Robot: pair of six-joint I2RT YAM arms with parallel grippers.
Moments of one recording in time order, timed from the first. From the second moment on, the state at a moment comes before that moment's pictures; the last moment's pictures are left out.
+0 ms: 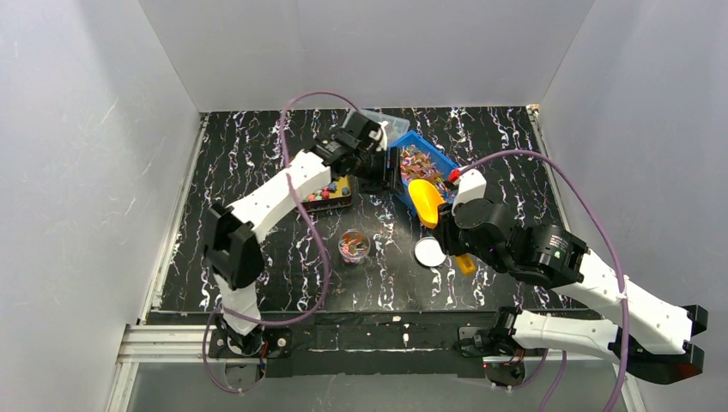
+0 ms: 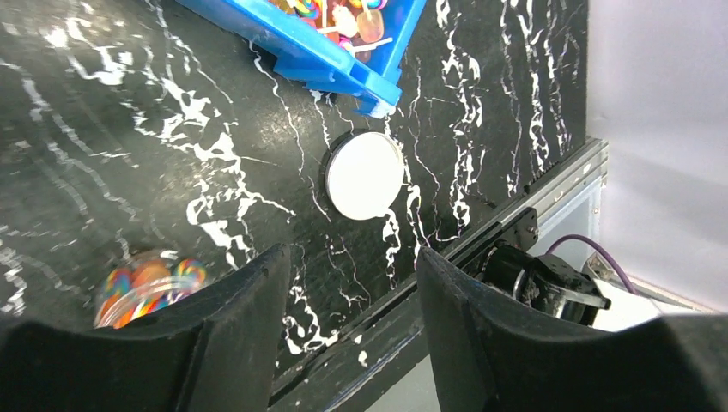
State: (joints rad) left arm -0.70 1.87 1.74 -0.77 0.31 -0.59; right arm 1.12 0.89 1.22 -1.00 0.49 0.47
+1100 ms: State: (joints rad) left arm -0.16 1.64 1.65 -1.08 0.11 -0.33; right arm 1.12 1.20 1.23 -0.71 0.34 0.34
